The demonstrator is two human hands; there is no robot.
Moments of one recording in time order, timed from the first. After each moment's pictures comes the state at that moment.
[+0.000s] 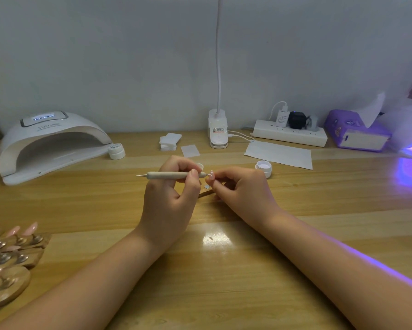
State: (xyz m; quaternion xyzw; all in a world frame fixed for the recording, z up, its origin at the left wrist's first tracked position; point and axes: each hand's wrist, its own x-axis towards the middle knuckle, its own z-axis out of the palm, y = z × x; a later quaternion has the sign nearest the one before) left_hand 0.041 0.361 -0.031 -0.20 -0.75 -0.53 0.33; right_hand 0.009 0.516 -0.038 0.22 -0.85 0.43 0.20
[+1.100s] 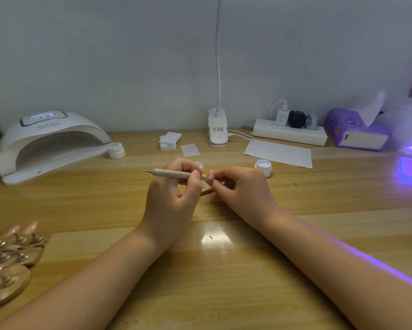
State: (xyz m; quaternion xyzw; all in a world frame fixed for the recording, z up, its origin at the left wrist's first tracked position) left_hand 0.039 0.361 -0.035 -0.18 -0.78 -0.52 0.31; right_hand 0.011 0.515 -0.036 0.22 -0.85 0.43 0.20
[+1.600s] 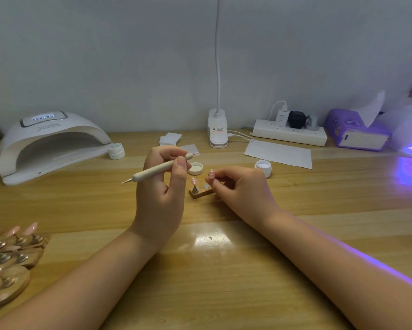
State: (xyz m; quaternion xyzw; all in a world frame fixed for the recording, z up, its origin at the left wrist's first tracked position) left_hand 0.038 0.358 -0.028 -0.18 -0.72 -0.57 0.37; right_hand 0.010 0.516 -0.037 0.22 -0.85 0.44 0.20
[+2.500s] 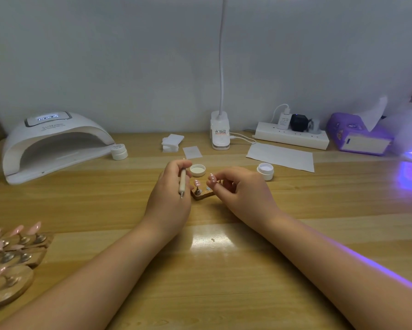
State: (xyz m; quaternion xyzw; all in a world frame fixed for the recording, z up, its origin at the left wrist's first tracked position) left_hand 0.019 0.351 -0.051 -0.08 -0.84 -0.50 0.20; right_hand 0.005 0.514 -0.039 0.22 -0.88 0.37 0.19
